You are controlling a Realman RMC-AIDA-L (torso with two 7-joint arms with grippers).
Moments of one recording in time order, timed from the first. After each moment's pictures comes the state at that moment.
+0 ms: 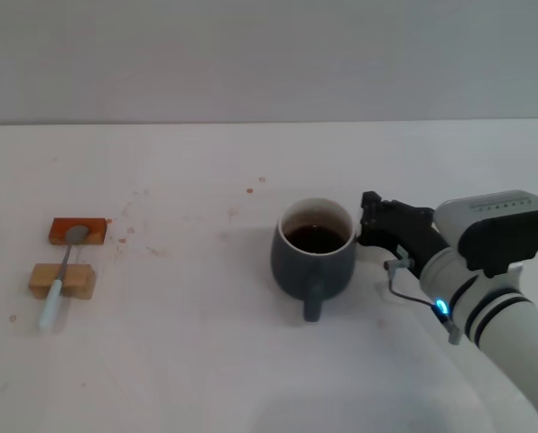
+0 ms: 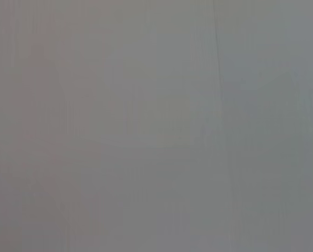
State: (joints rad) left arm -0.02 -2.07 -1.14 -0.21 2.52 1.47 -0.08; right arm 0.62 2.09 0.40 0.49 -1.75 -0.68 0.00
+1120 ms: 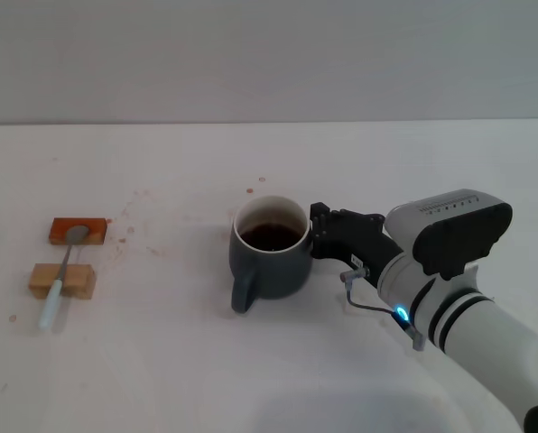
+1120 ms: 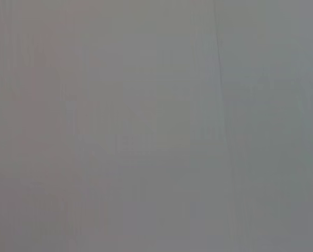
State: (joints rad) left arm -0.02 -2.07 -1.14 -0.20 2.52 1.49 -0.08; right arm 0.65 2.09 0.39 0.57 -1.82 -0.60 0.00
